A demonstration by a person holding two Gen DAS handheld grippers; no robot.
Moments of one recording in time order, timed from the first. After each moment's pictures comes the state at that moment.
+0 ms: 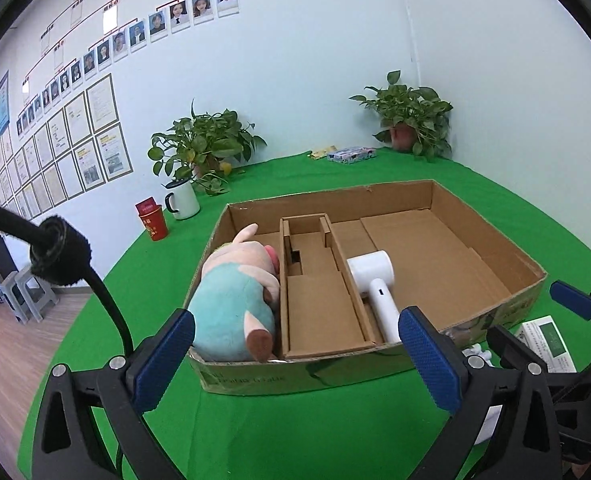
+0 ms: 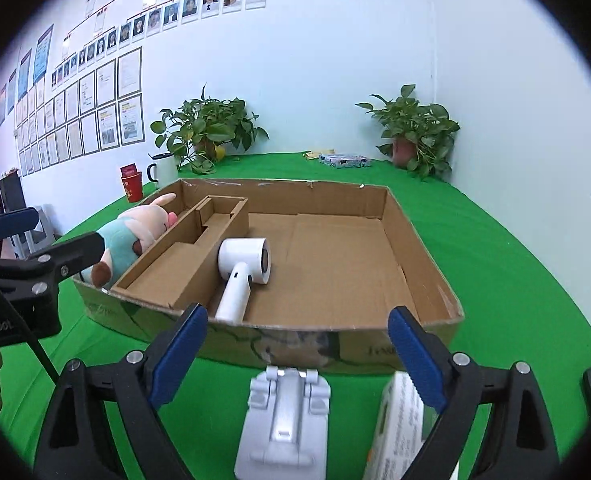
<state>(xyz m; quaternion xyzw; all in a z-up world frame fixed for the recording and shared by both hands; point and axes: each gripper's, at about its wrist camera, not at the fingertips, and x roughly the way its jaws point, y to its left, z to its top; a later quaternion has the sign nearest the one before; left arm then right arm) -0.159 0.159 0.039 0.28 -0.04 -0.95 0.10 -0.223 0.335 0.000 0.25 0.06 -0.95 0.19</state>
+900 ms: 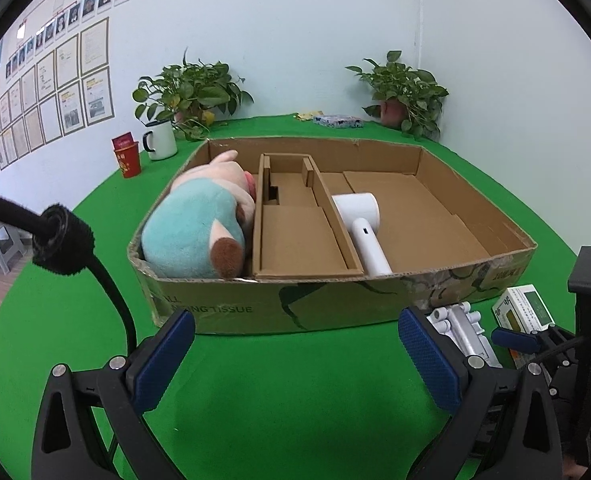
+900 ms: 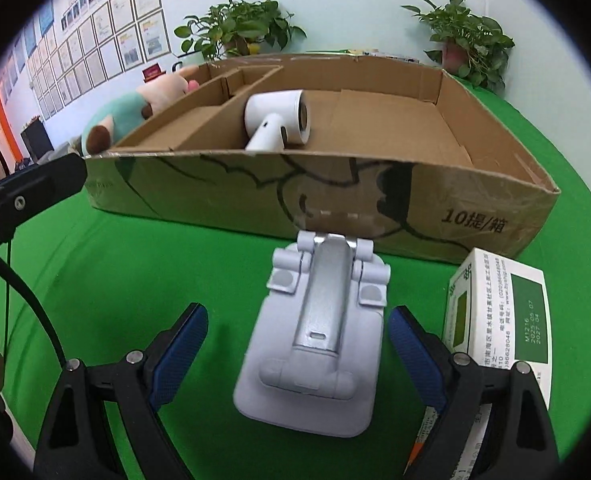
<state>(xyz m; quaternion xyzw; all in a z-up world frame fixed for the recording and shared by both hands) -0.151 0.142 -0.026 0.33 0.03 -0.94 0.06 -0.236 0.325 -0.078 0.41 0.09 -0.87 0.25</state>
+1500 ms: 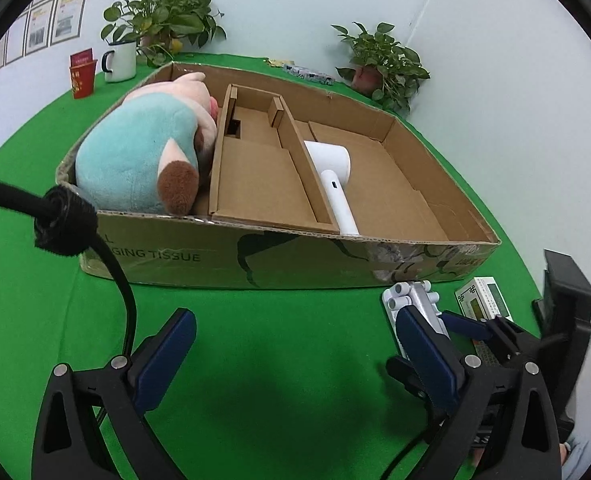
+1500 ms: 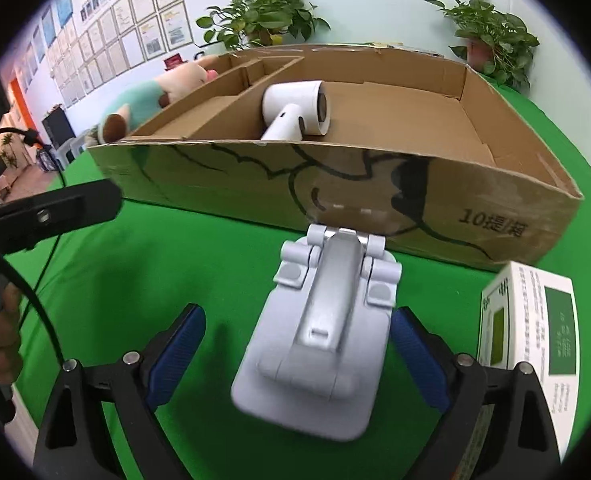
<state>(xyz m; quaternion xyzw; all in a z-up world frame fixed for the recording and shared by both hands) -0.176 0.111 -0.057 0.41 0.15 -0.90 -0.05 -0.245 0.325 -0.081 0.43 0.10 -0.85 0.29</state>
